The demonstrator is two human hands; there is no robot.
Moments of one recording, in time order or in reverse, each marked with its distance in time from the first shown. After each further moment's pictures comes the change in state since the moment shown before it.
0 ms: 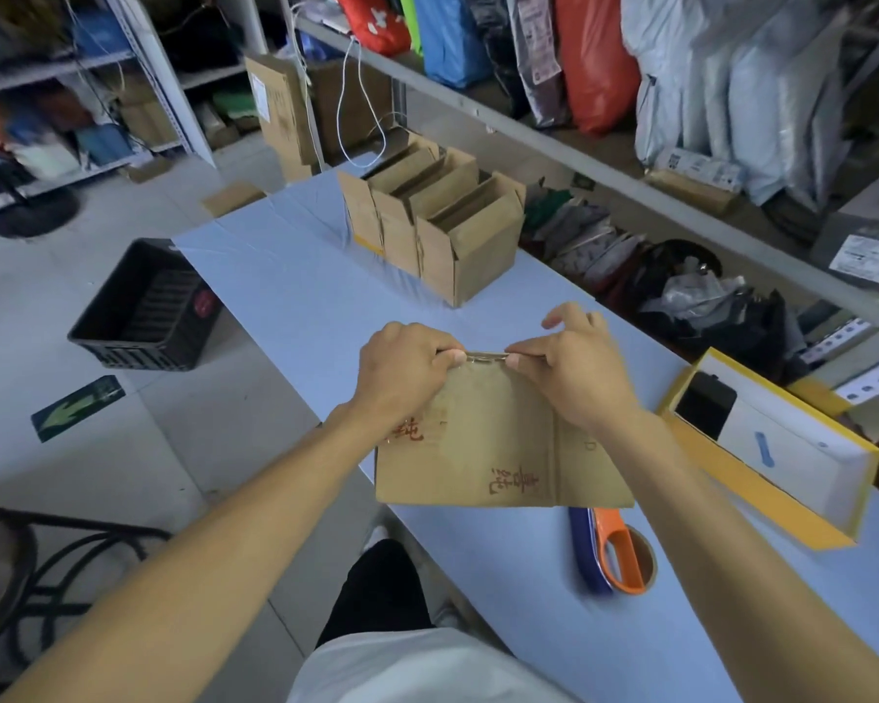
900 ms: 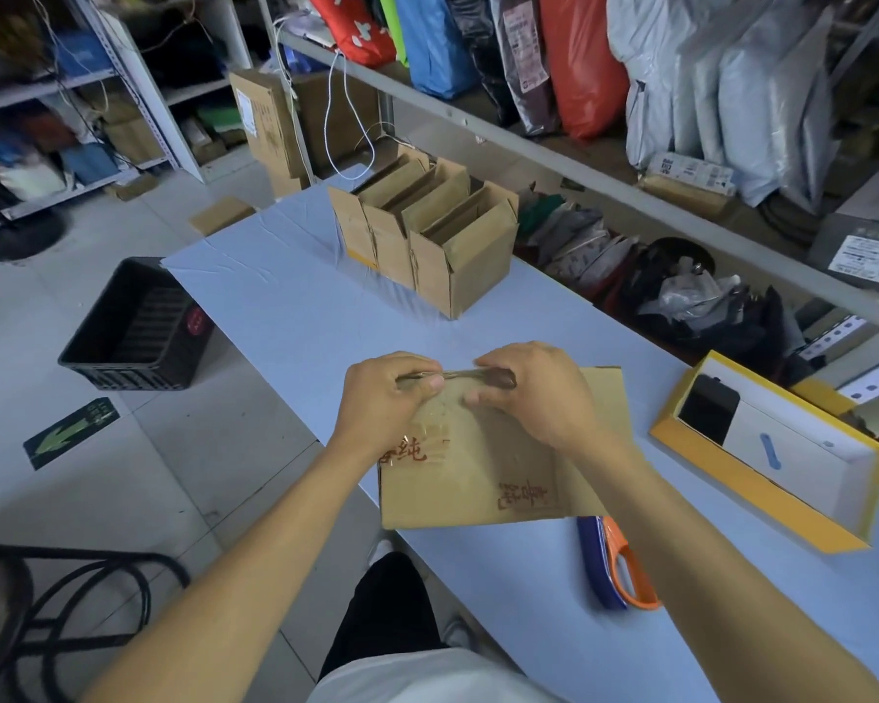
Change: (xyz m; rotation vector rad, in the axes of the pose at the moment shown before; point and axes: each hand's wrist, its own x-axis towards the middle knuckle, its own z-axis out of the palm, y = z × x) left_hand -0.004 -0.033 0.007 -0.476 0.070 -0.117; right_hand 0.015 -0.022 0.020 0.148 0.003 -0.056
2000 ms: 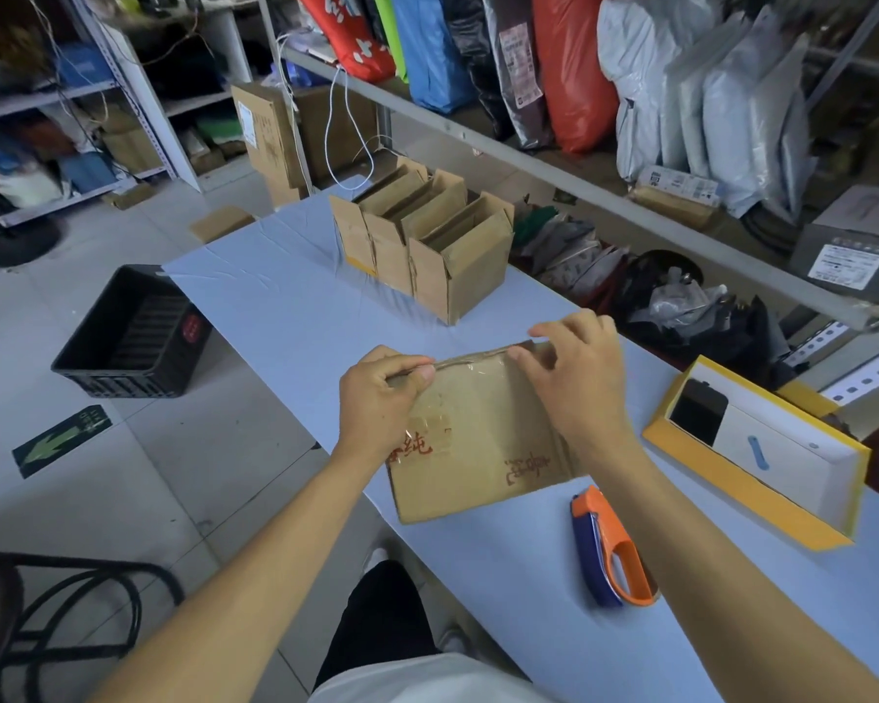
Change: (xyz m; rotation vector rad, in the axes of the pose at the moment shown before) left_hand -0.013 0.004 0.004 -0.216 0.179 -0.035; right_hand -0.010 0.015 -0.005 -0.105 0.501 0.058
